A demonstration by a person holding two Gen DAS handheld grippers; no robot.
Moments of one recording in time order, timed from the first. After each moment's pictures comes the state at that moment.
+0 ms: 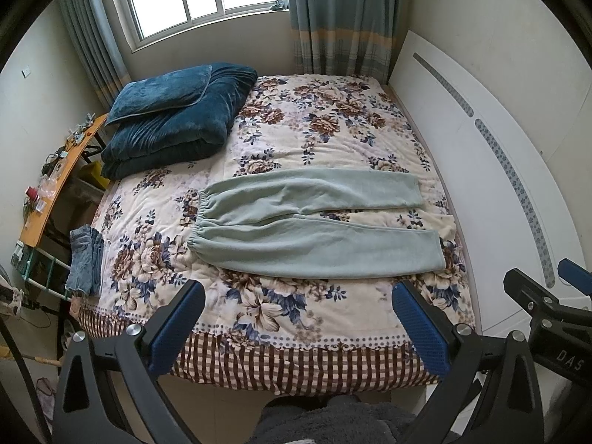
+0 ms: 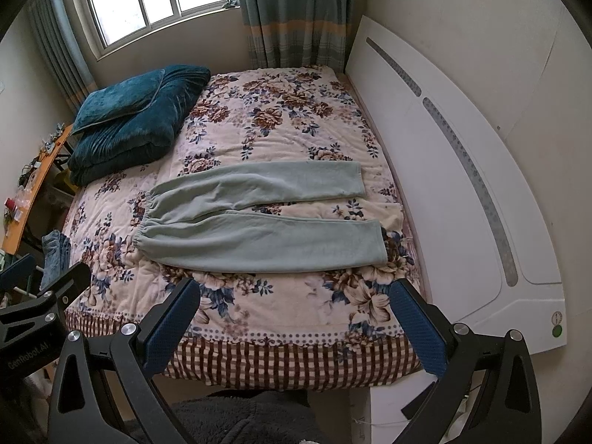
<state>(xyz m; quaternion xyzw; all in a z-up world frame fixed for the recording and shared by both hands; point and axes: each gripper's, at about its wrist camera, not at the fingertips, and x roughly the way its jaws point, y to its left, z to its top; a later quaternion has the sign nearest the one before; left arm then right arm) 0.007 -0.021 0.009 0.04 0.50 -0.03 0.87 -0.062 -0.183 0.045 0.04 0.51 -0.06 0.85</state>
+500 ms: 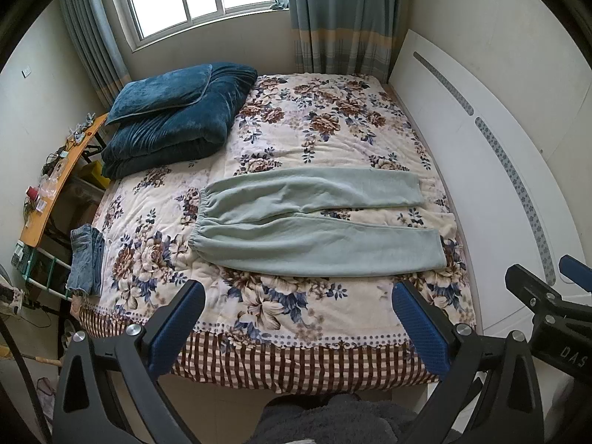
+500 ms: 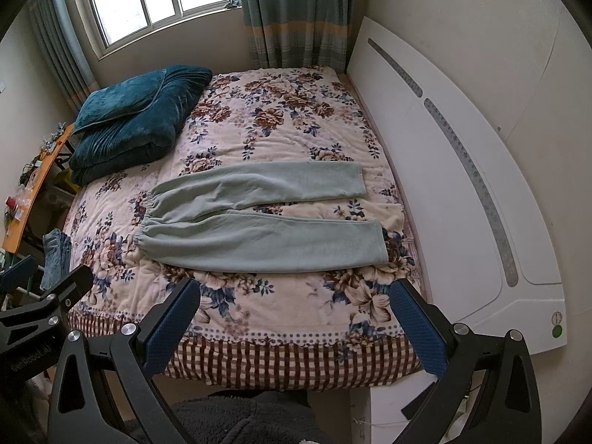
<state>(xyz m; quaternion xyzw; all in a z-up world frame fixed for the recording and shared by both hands) 0.005 -0.018 0.008 0.04 0.50 -0.03 0.87 -0.063 -0.183 0.045 0.05 0.51 -0.06 0.85</state>
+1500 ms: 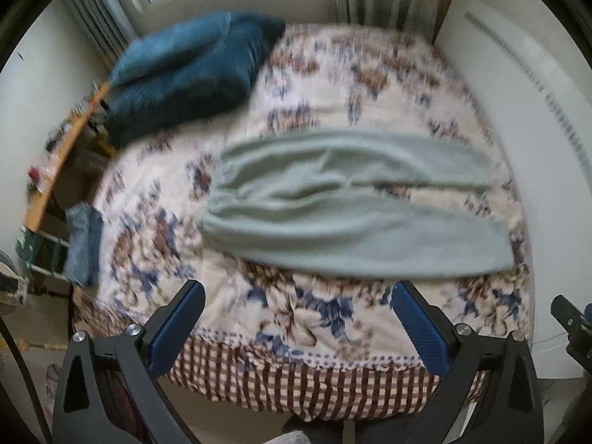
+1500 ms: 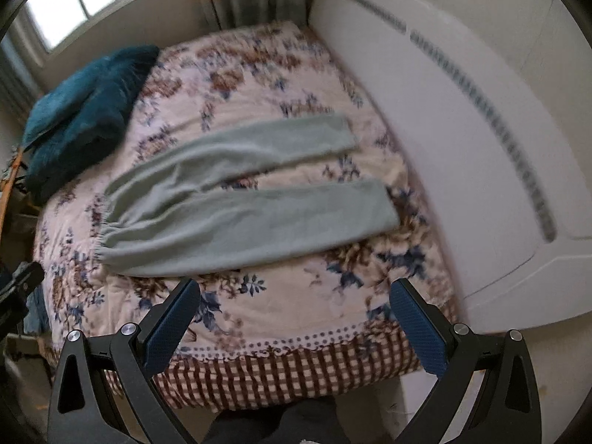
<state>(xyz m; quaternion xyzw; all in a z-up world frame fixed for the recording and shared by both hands) 0.132 0.041 -0.174 0.05 0.57 0.04 0.82 0.038 -0.185 -0.148 0.11 0.58 -0.14 0.80</state>
